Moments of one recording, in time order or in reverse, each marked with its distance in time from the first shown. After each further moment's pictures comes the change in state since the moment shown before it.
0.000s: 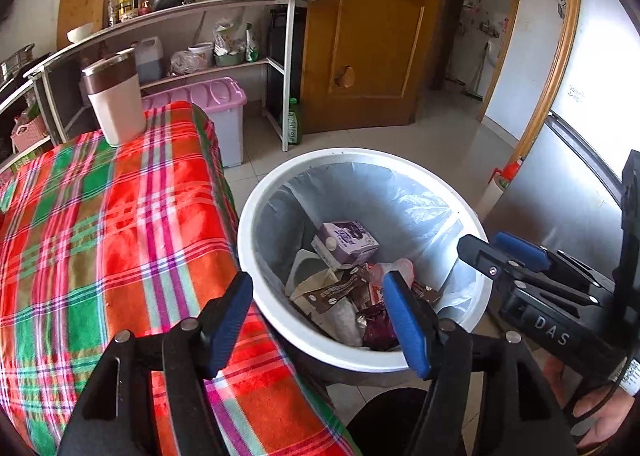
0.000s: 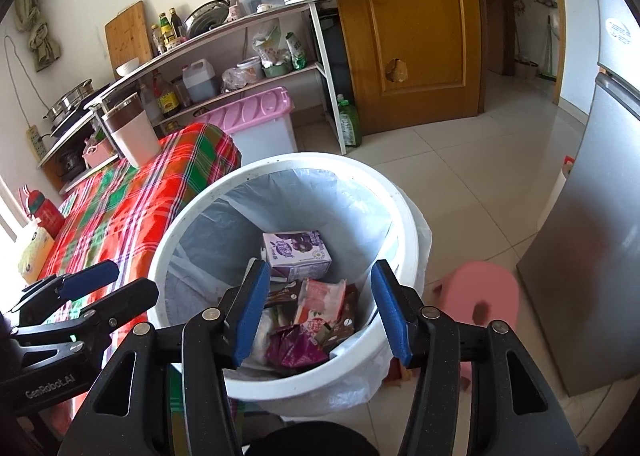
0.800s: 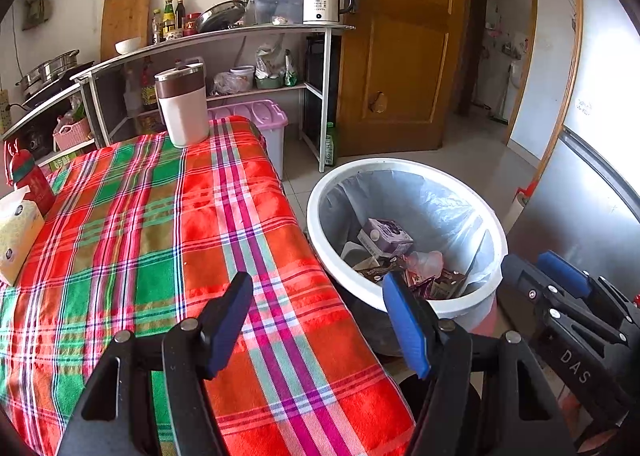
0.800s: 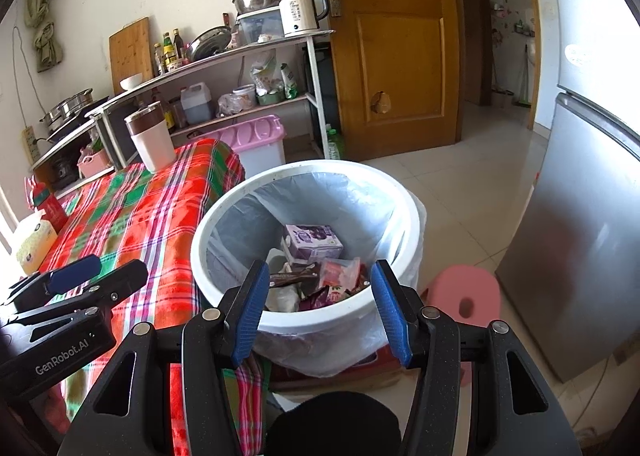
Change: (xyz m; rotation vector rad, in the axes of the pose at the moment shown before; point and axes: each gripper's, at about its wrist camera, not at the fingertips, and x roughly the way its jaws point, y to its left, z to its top) left arm -0.054 0.022 -0.041 -0.036 -0.107 0.111; right arm -0.058 0.046 -0.045 -0.009 -0.131 -0.099
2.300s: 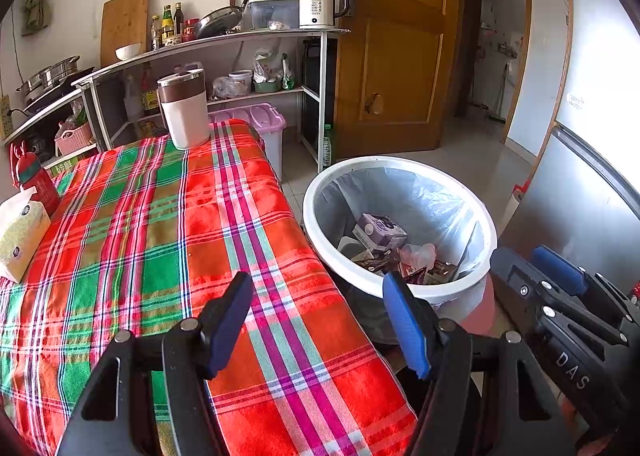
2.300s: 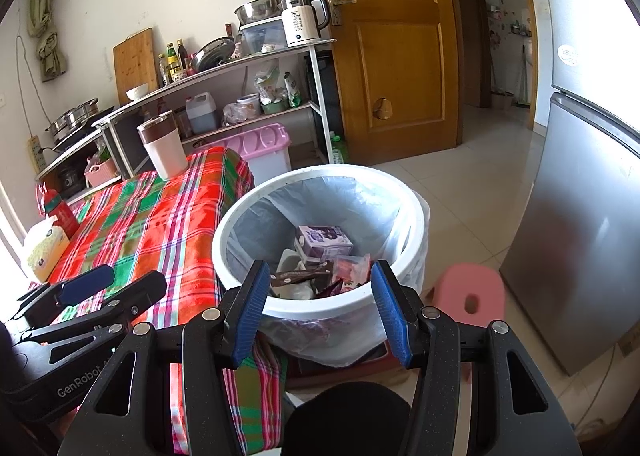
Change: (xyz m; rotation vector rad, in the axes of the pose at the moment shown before) left arm -0.016 -0.007 -0.007 0.016 -0.012 0.004; right arm -0.017 0.006 -0.007 0.017 -0.015 0.031
